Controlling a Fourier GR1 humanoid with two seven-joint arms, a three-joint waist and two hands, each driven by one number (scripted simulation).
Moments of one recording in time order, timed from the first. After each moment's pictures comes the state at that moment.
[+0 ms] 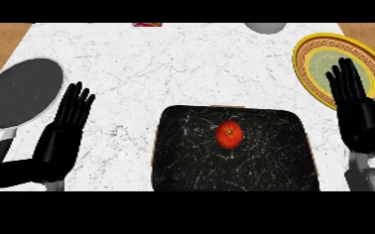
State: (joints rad) left arm 0.05 0.27 -0.13 -1.67 0.36 0.11 -0.15; right arm -0.10 -0.40 0.03 -1.57 -0.30 -0.21 -0.10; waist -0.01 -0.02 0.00
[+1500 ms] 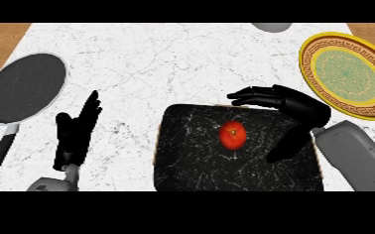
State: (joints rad) left arm -0.05 0.29 -0.19 -1.45 0.13 0.29 0.19; right arm -0.46 -0.55 0.44 -1.34 0.13 0.38 -0.61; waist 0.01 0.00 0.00
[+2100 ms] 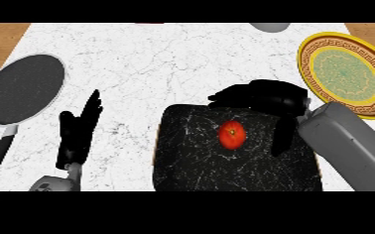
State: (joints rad) left arm -0.06 0.27 -0.18 -1.44 0.11 0.29 0.19; right arm -0.64 -0.56 0.57 -1.37 0.37 0.57 -0.38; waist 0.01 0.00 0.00
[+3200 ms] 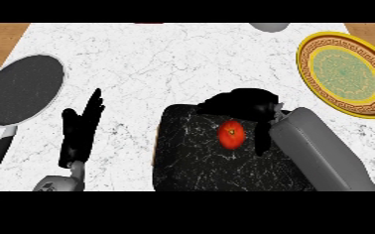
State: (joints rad) left arm -0.06 0.20 -0.12 -1.46 0.02 0.24 0.23; right arm -0.61 -0.35 0.50 -1.26 0.72 0.67 -0.40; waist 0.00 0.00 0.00
